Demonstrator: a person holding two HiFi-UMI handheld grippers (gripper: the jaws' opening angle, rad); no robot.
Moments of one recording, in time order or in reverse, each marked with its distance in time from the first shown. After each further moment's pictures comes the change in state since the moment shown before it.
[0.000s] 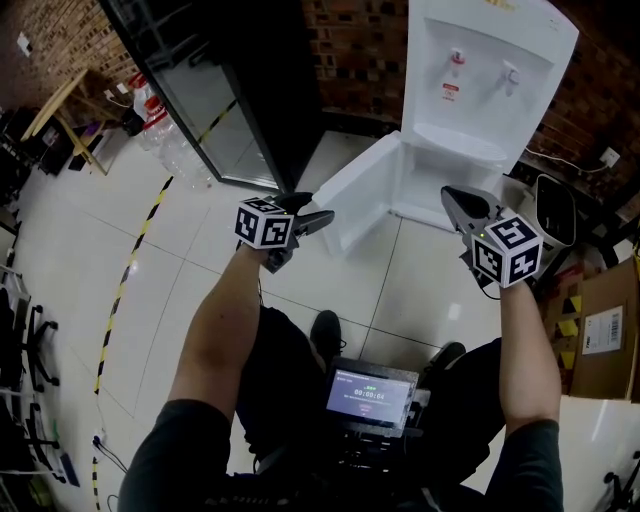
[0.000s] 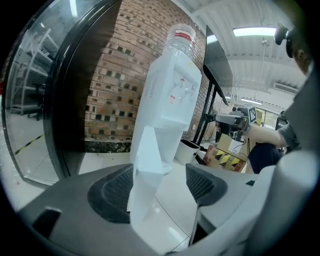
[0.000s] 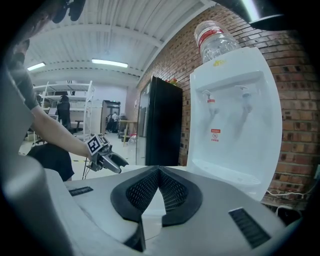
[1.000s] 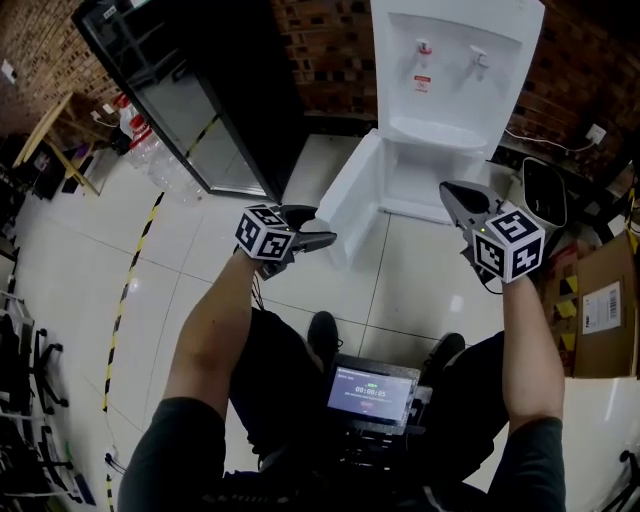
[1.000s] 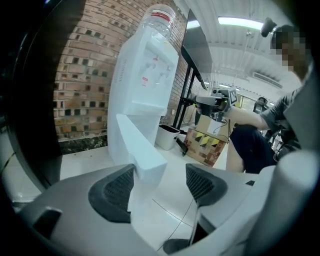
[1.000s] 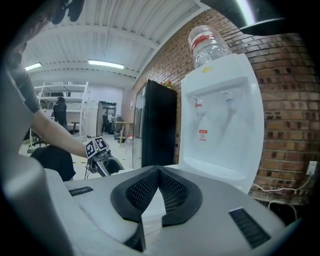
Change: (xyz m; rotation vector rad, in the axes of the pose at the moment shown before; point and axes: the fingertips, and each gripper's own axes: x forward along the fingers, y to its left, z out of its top) left arm 0.027 -0.061 -0.021 0.172 0.170 -0.208; right arm -0.039 -0.020 -0.003 0.027 -0.007 -0.046
